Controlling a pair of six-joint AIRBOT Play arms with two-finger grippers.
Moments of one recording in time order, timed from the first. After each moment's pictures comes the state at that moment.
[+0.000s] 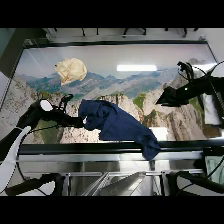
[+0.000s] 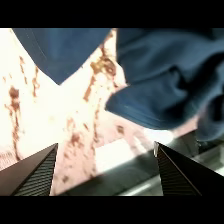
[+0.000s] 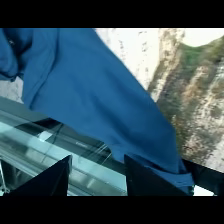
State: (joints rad) left arm -0.10 -1.36 0.91 1.13 -1.13 -1.20; right arm -0.09 -1.32 1.39 -0.95 1.60 1.47
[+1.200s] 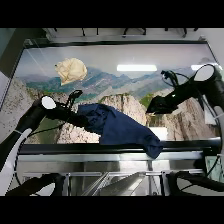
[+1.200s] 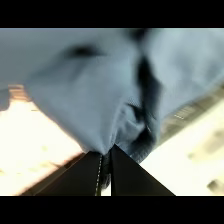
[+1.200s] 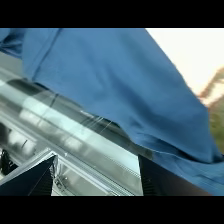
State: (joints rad) left arm -0.24 -1.24 0.96 0.99 -1.23 -1.20; right arm 0.05 -1.35 1.31 -0.93 1.64 1.41
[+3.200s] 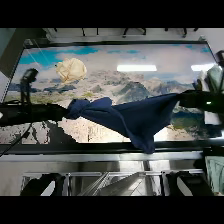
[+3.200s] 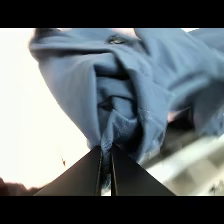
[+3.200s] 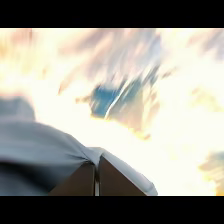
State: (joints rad) left arm -0.08 -0.79 1.09 1.02 -1.29 -1.35; right arm -0.03 -0.75 1.20 -1.23 1.23 1.48
